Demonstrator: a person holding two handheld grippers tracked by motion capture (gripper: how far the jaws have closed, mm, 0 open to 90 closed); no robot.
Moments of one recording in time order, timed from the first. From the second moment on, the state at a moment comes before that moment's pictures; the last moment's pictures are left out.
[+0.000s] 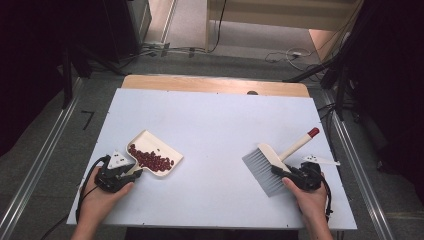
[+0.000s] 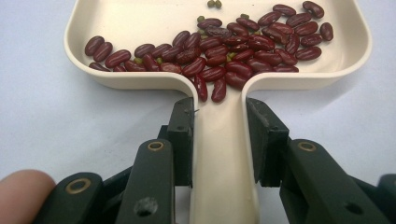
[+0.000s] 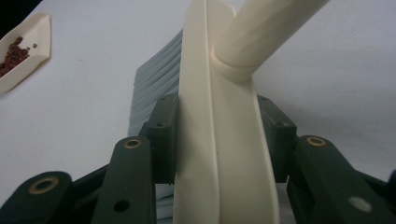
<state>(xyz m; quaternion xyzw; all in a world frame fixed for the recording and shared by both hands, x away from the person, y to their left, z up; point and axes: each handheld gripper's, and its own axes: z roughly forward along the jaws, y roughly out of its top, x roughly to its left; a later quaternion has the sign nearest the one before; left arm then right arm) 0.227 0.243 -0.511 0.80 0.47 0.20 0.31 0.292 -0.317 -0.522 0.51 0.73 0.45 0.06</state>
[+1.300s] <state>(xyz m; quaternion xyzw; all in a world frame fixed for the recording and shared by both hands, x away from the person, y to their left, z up) 0.223 0.293 -0.503 0.74 0.54 0.15 0.37 0.329 -0.366 -0.500 0.59 0.72 0.32 0.18</state>
